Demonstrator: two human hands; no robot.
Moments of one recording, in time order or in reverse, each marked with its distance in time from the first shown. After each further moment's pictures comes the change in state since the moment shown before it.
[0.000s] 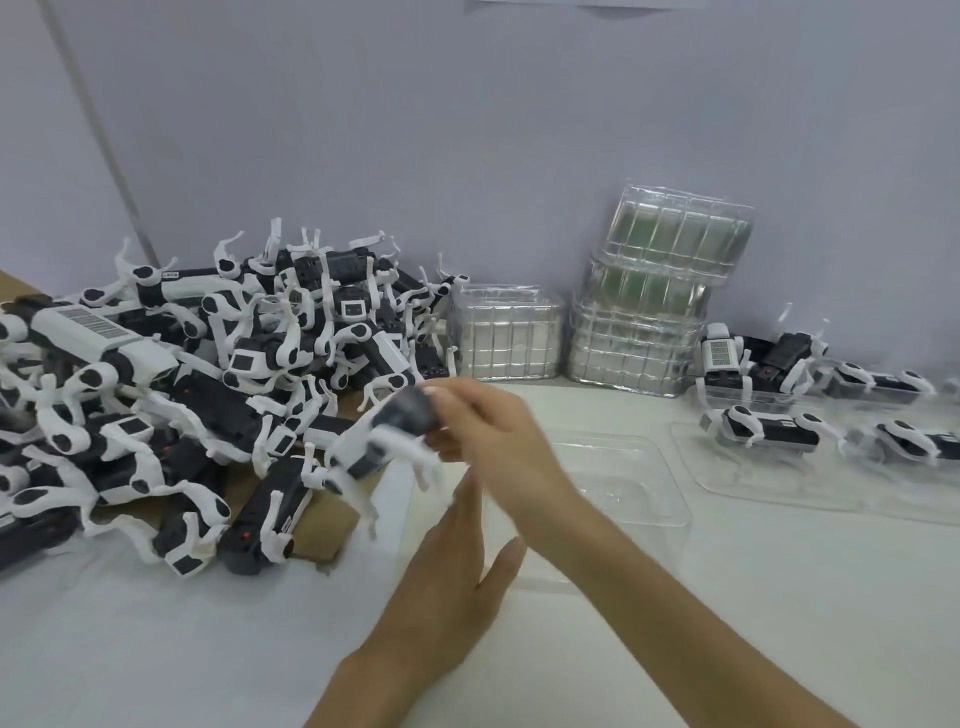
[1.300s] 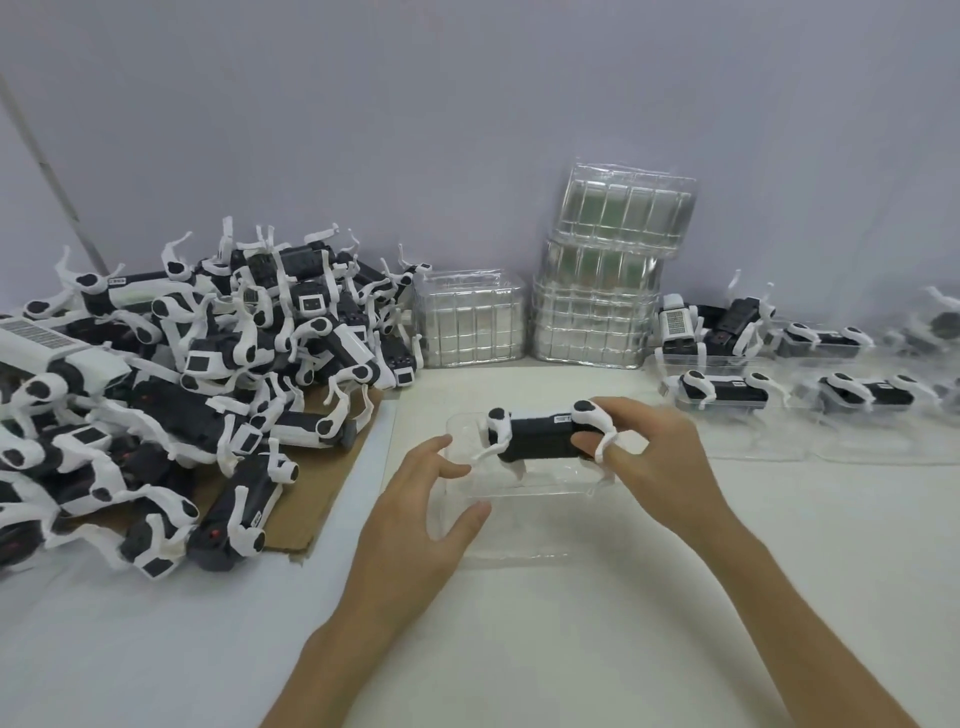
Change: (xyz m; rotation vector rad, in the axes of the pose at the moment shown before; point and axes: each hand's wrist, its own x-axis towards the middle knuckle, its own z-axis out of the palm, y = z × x) left_hand 0.002 0.008 -0.012 -0.083 0.146 -0.004; right_hand -0.059 0.066 -0.136 -0.392 0.354 -0.094
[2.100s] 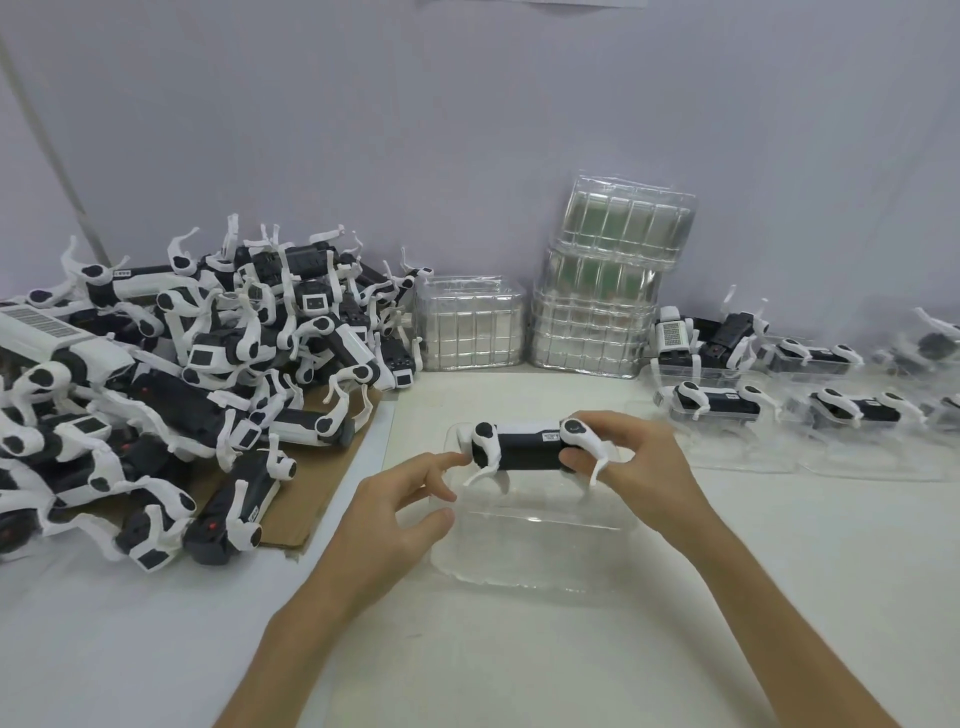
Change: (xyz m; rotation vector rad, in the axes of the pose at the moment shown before) left_hand 0.007 0.002 -0.025 -0.263 -0.154 -0.023; right_hand 0.001 0.003 0.004 0.159 -0.110 0.094
